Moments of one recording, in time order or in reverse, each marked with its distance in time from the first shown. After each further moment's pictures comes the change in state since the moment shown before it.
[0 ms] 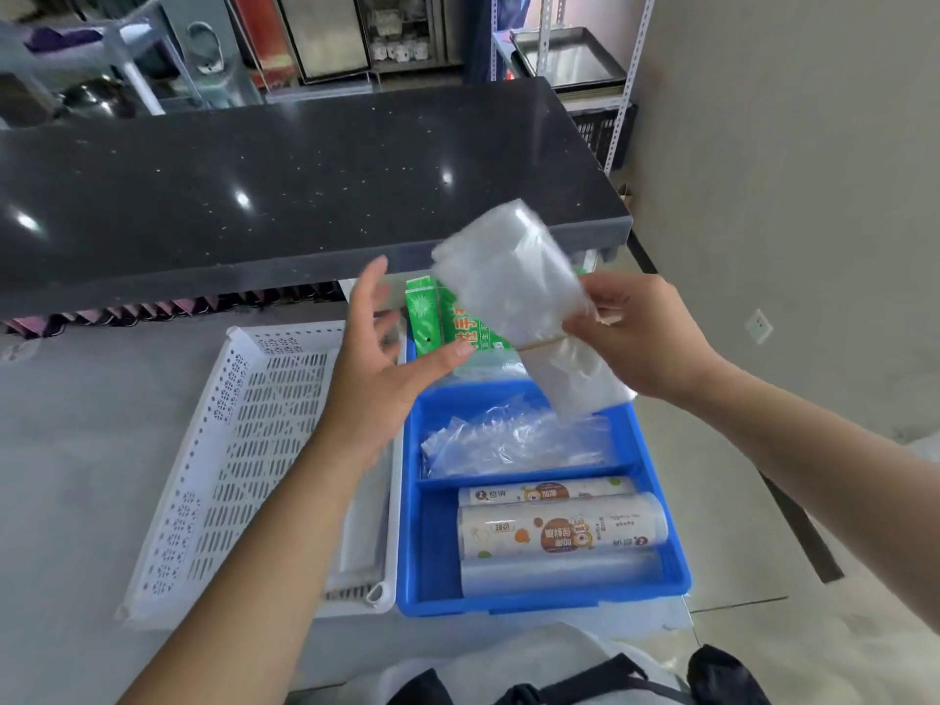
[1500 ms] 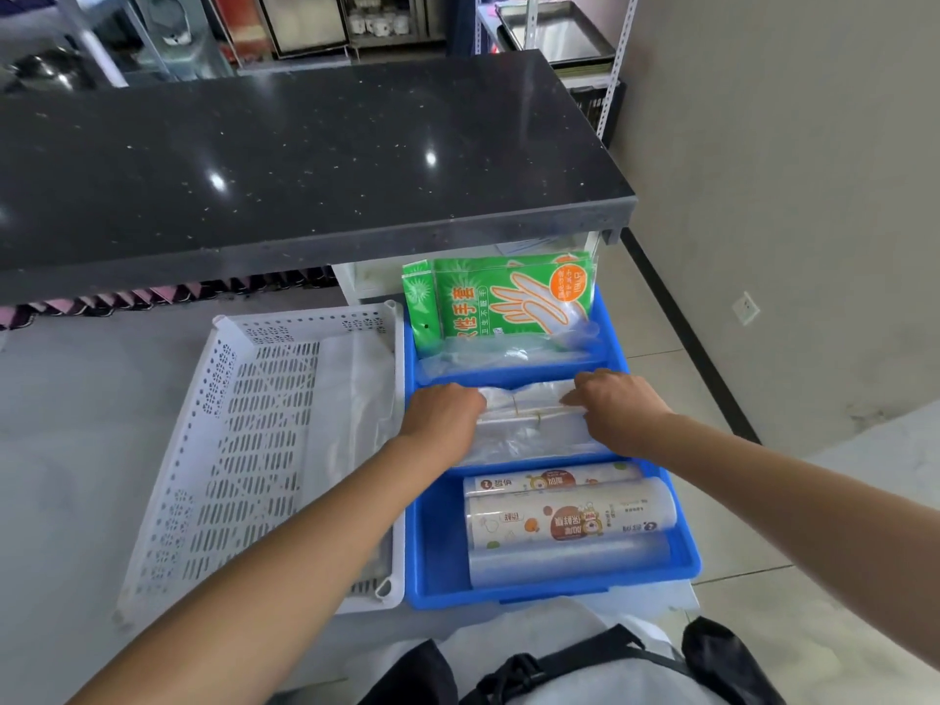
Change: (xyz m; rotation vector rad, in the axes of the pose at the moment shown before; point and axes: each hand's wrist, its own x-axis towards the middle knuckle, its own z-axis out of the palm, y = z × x) left_hand 0.024 -0.107 0.044 1.386 -0.558 0.154; right_hand -0.030 0.087 0.077 -0.744 -0.556 0.043
